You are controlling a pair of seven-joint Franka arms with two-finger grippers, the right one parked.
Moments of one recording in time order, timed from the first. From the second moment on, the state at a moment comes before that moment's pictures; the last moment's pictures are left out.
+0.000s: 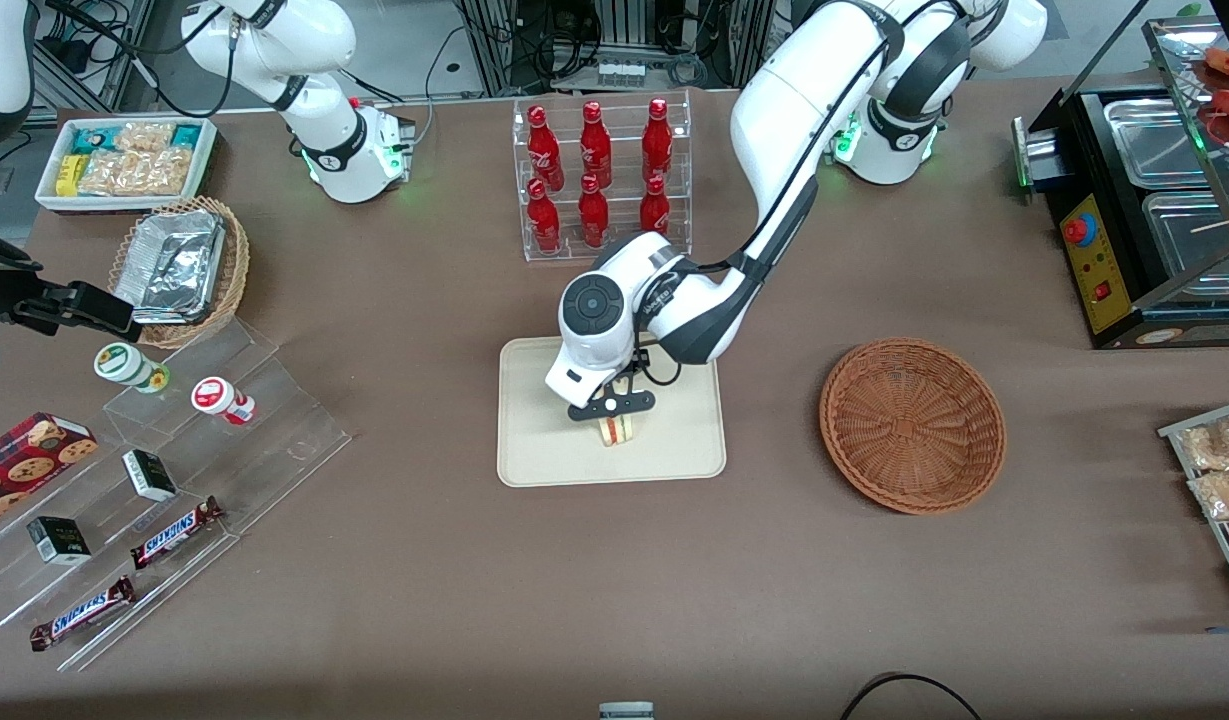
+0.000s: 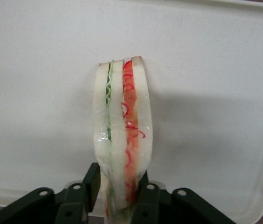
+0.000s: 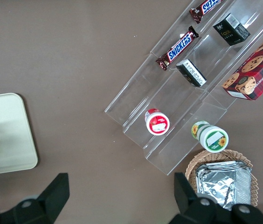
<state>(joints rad) -0.72 0.85 -0.14 -1.27 0.00 2.04 -0.97</state>
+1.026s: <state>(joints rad) -0.72 0.72 -0.13 -1.20 0.01 1.83 -0.95</state>
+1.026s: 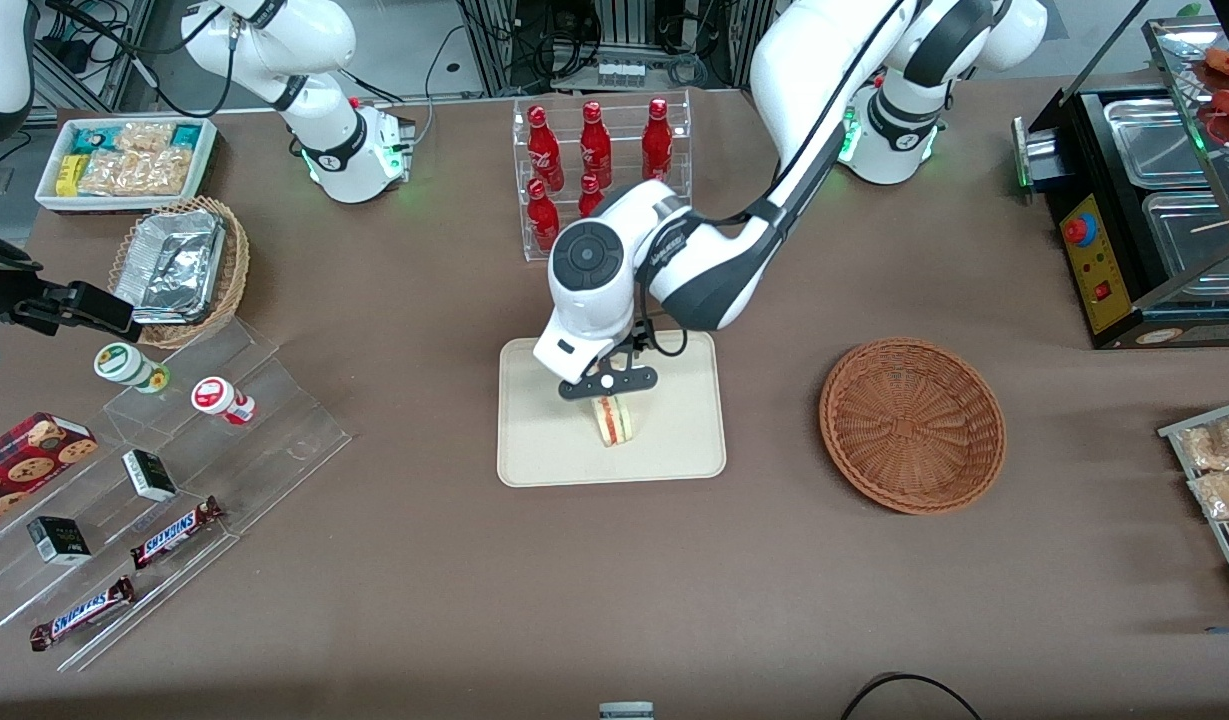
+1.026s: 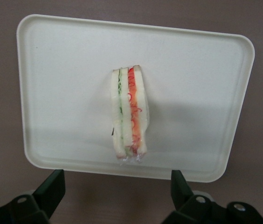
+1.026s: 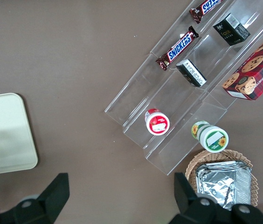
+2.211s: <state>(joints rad) -0.29 0.35 -0.11 -1.41 0.01 1.57 -0.14</state>
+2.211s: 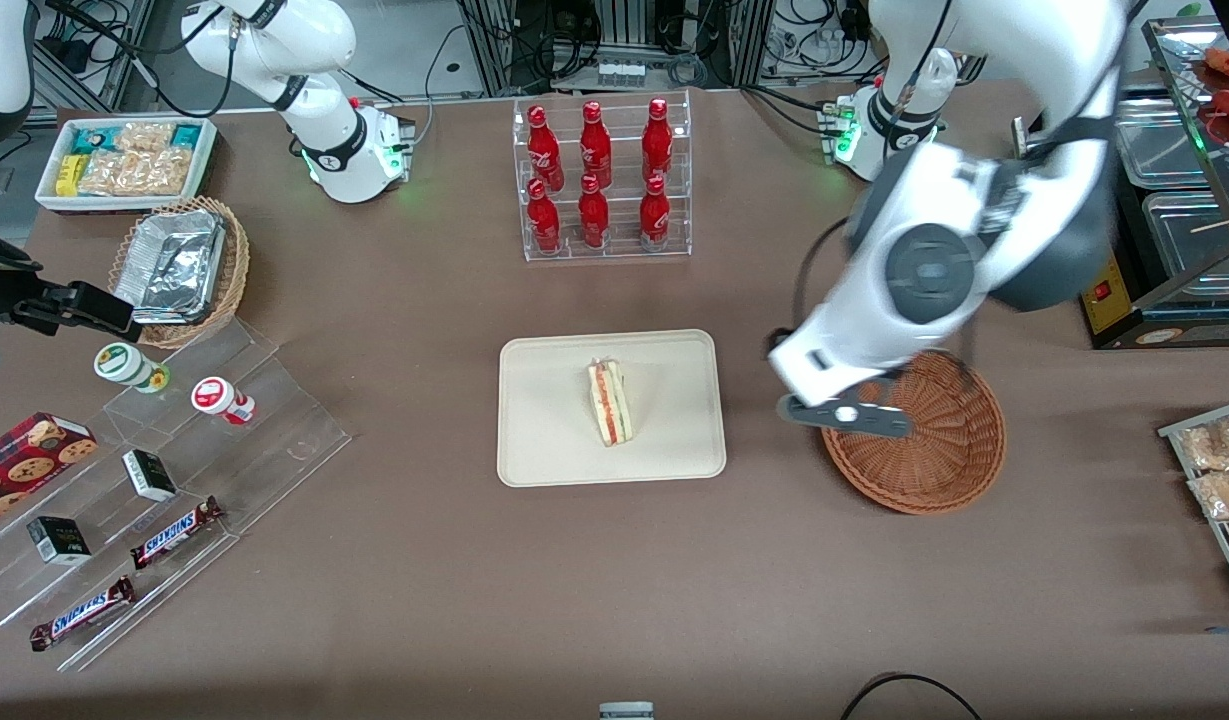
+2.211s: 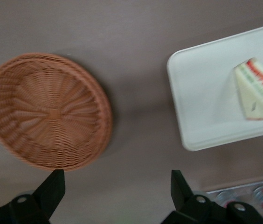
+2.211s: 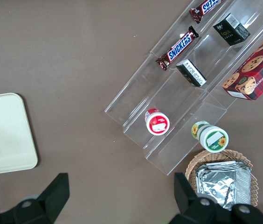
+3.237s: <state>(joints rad) 0.07 0.13 -0.15 -1.52 0.02 1.46 0.09</state>
